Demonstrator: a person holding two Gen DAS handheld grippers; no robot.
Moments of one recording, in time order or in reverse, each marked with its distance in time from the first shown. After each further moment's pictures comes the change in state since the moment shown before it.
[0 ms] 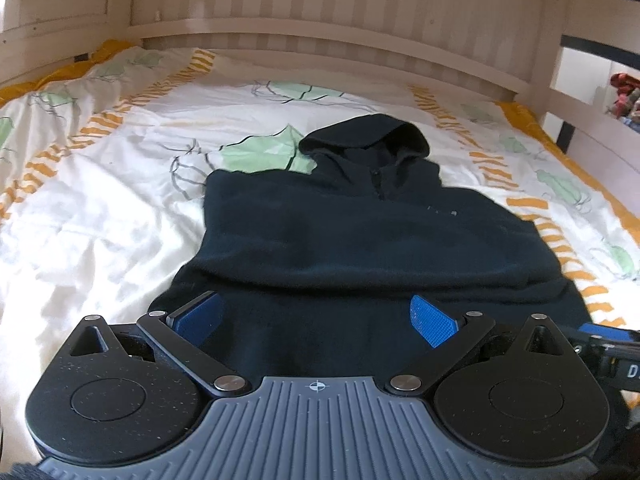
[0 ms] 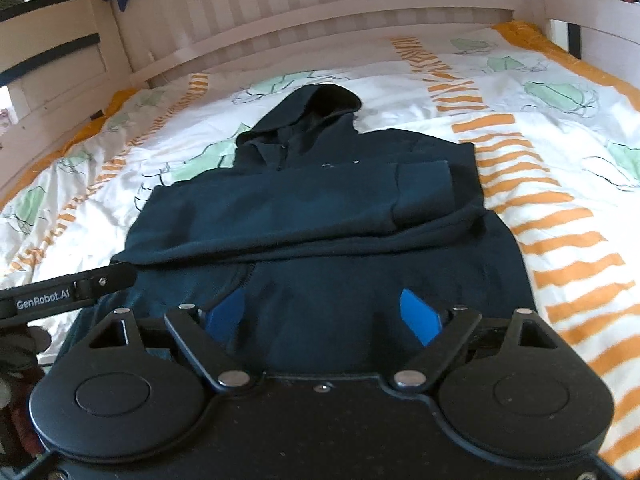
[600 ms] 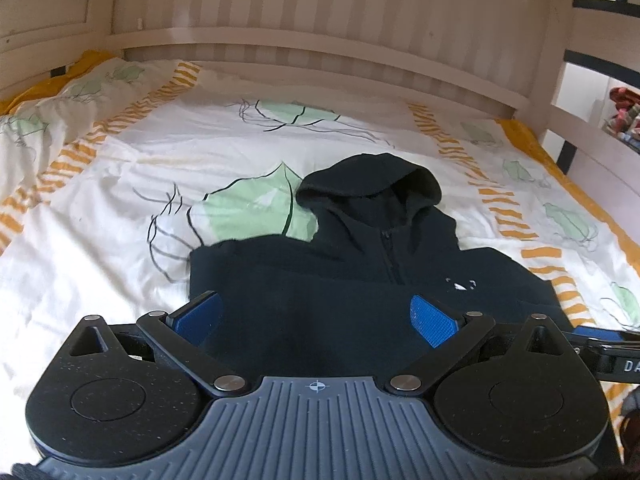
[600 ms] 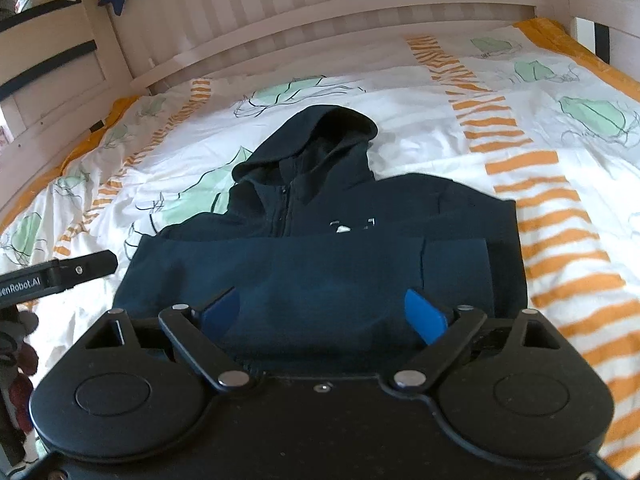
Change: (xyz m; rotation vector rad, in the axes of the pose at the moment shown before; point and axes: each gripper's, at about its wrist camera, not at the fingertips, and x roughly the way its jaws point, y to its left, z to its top) left arm 0.052 0.017 0.077 0.019 -0.013 -0.041; right arm 0.061 -0.007 0.077 0.005 0.024 0.036
